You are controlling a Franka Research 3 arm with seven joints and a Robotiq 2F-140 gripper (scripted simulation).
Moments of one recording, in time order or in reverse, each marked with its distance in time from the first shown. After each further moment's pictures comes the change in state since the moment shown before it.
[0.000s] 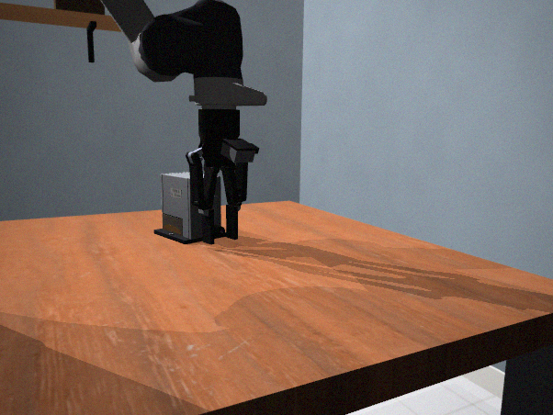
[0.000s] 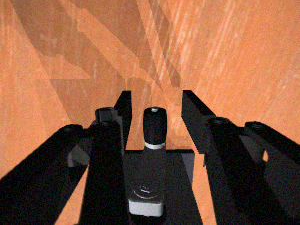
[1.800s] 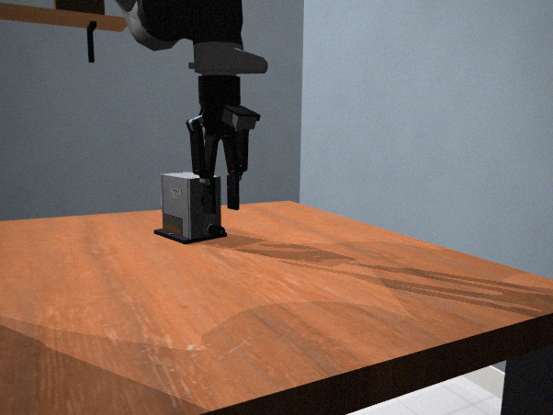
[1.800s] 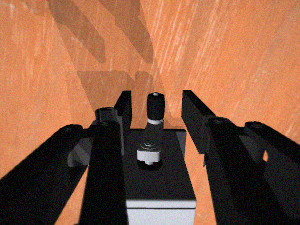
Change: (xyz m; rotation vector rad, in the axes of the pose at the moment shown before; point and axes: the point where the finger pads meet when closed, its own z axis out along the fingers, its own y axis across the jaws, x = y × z) arm 0.001 -0.003 -0.058 0.011 0.000 -0.017
